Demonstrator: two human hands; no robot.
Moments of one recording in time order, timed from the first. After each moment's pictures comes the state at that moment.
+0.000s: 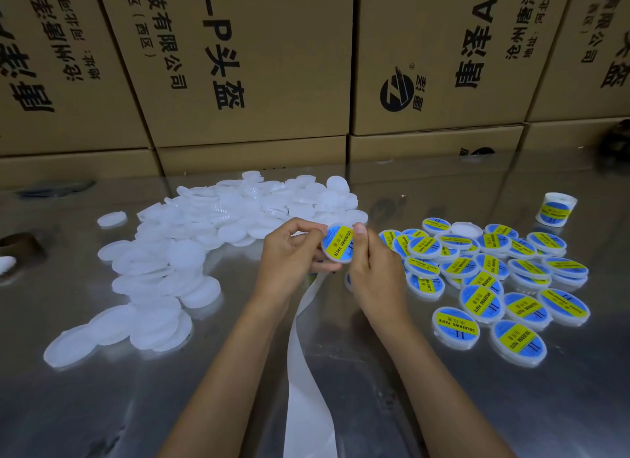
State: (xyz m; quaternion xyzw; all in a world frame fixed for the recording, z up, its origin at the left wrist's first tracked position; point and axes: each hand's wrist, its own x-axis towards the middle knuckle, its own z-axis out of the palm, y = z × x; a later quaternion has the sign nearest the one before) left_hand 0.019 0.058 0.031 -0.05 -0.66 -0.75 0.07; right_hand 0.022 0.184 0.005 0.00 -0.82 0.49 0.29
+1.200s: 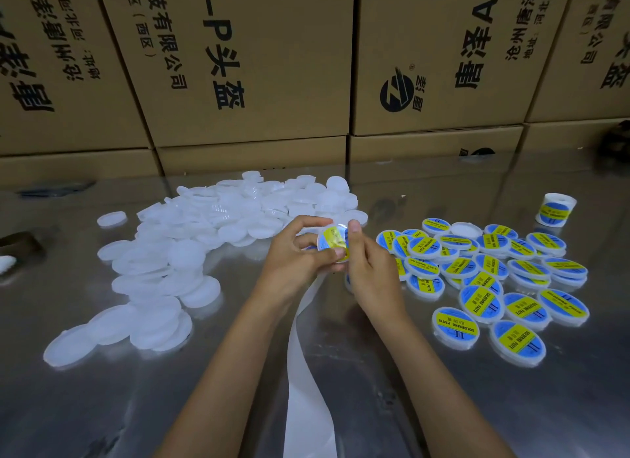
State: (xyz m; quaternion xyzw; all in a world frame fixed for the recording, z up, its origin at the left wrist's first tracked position) left_hand 0.025 0.059 0.038 -0.09 -0.64 -0.76 0.01; right_hand 0.019 0.181 0.001 0.00 -0.78 0.58 0.23
